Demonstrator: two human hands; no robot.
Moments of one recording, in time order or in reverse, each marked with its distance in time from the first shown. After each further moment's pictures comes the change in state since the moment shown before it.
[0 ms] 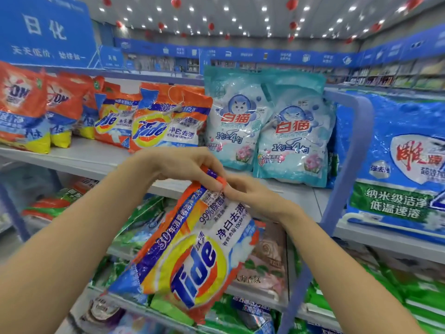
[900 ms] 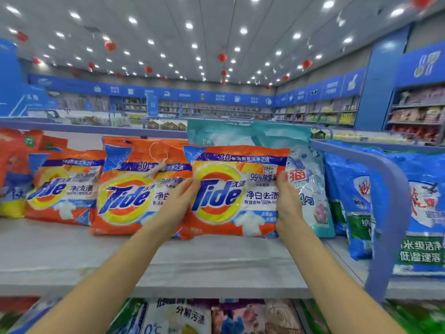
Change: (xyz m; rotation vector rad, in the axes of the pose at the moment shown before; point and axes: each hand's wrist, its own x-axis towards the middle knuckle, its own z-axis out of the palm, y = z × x) left_hand 0.105 -0.126 -0.088 -0.767 0.572 0.188; right_hand 0.113 -0.001 -0.059 0.655 1.216 -0.022
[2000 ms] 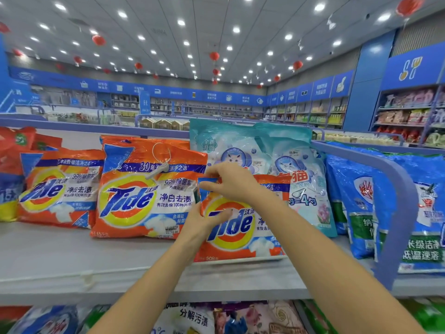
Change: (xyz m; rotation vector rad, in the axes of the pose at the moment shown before) left_hand -0.013 -0.036 0.017 -0.040 -0.093 -0.093; right_hand 0.011 -0.004 0.099 -1.573 -0.577 -0.599
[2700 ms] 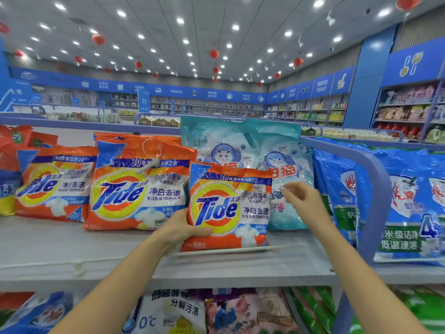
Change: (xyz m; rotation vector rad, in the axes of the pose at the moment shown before) left_hand -0.004 -0.009 -0.018 0.171 -0.156 -0.183; right_hand -0.123 0.127 -0.003 0.673 0.393 0.515
